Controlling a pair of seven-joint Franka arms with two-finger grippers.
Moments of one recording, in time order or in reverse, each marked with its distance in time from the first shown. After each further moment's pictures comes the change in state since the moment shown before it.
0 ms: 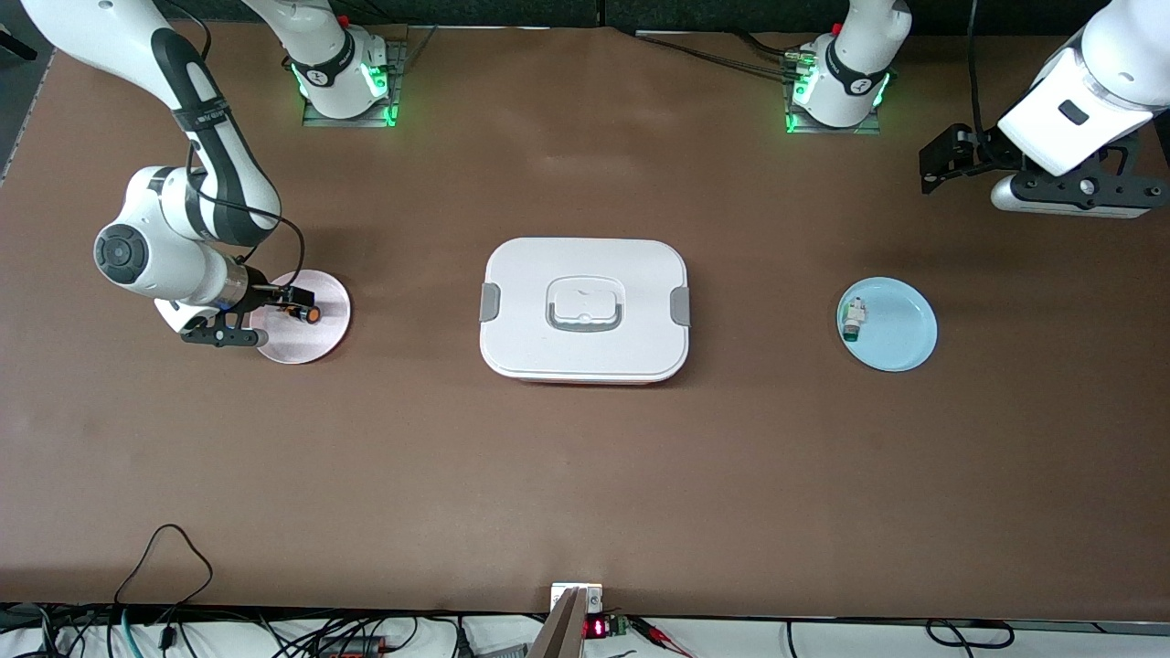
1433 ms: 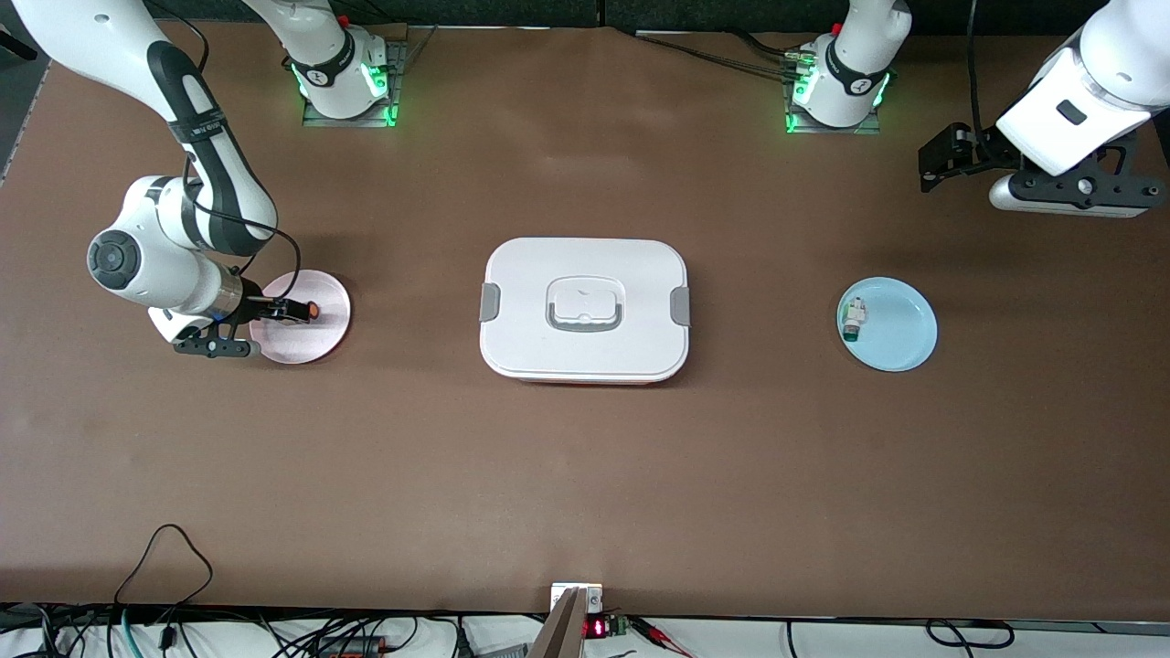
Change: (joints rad) left arm -0.001 0.000 -0.001 0.000 0.000 -0.004 0.000; right arm -0.019 0.032 0.017 0.036 0.006 0.039 -0.027
